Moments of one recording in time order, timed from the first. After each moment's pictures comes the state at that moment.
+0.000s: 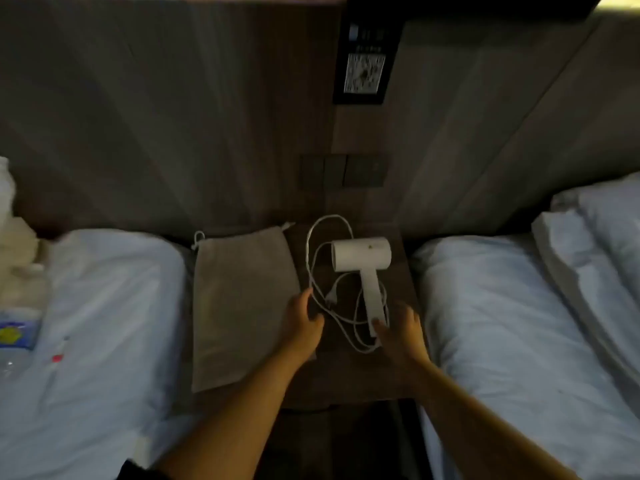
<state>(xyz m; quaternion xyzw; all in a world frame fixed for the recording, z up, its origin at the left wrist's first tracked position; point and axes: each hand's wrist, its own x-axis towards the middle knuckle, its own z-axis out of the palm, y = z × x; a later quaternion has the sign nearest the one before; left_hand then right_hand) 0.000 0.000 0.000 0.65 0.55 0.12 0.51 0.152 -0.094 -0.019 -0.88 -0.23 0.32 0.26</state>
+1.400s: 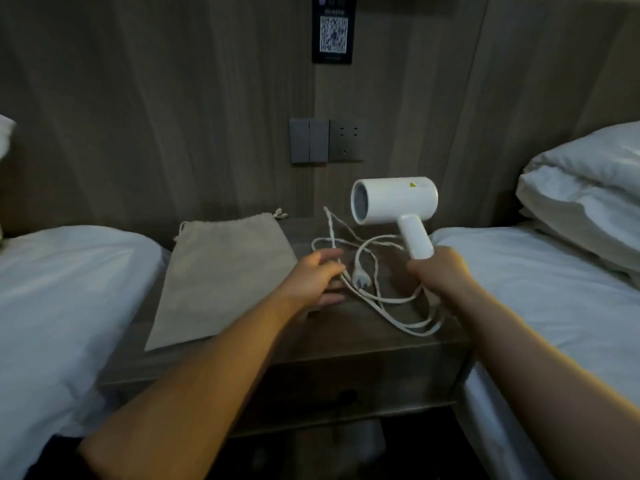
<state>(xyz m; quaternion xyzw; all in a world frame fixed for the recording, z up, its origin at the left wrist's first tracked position) -0.015 -0.043 -0.087 0.64 0.32 0.23 0.66 0.153 -0.143 -0.072 -0.87 -0.27 0.12 0.40</state>
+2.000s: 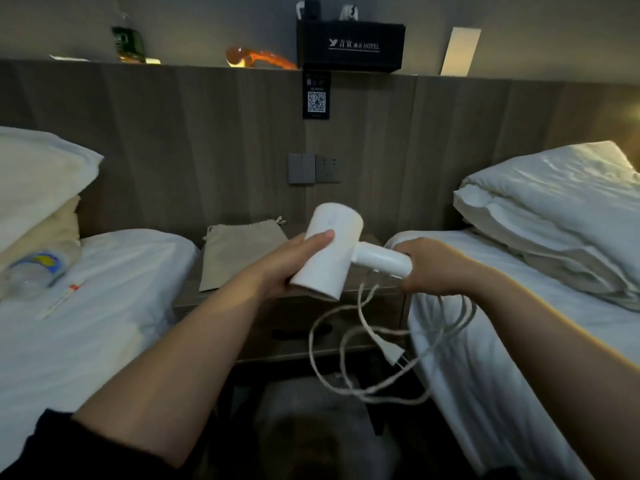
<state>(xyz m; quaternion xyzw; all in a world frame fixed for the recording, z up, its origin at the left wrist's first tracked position) -0.129 -0.200 -0.008 0.66 0.26 0.20 0.68 0.051 -0.344 0.009 -0.81 -0.57 0.01 0.13</state>
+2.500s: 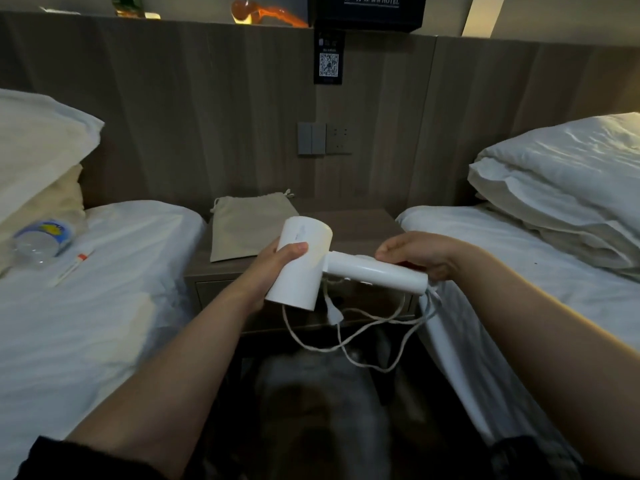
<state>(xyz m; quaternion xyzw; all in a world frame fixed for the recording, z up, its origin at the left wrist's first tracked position) -0.175 -0.179 -0.075 0.65 0.30 0.27 0.65 0.052 -0.300 -0.035 -0.71 -0.46 0.42 0.32</state>
